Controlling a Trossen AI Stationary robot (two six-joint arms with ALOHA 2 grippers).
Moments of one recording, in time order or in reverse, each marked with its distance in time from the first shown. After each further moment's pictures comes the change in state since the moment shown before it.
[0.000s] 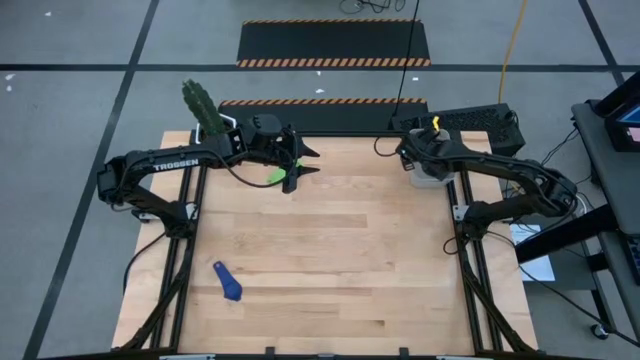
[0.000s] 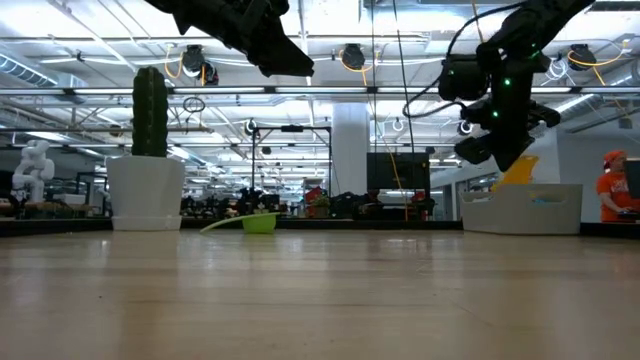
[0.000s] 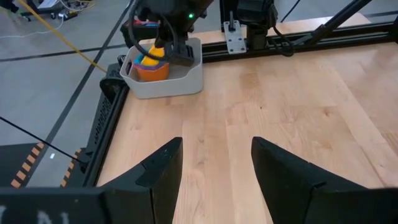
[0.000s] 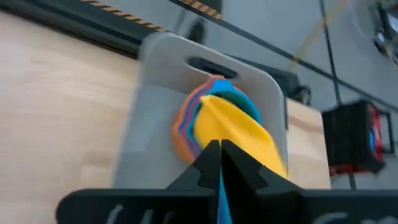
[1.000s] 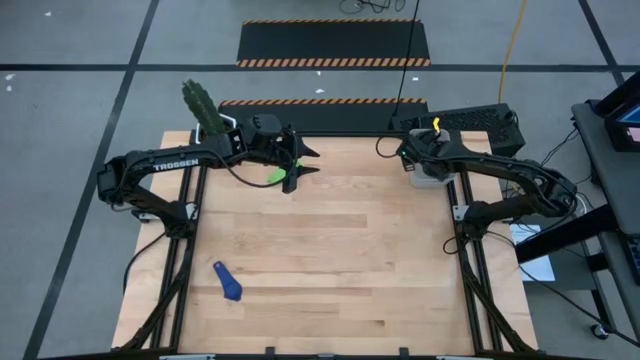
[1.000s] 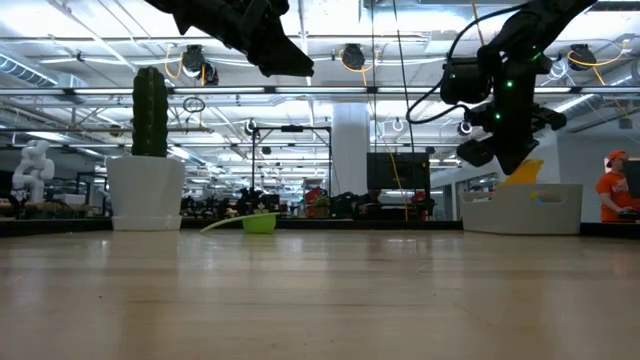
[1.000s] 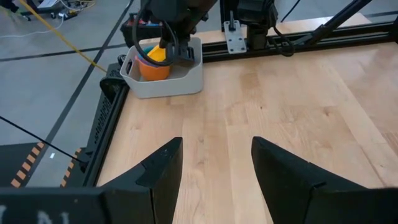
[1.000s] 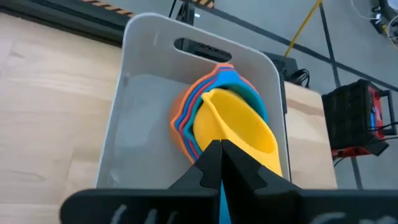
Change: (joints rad) left arm 0.000 0.000 0.000 -0.001 0.000 -0.001; right arm -0.022 0.000 -0.027 -0.023 -0.004 0.077
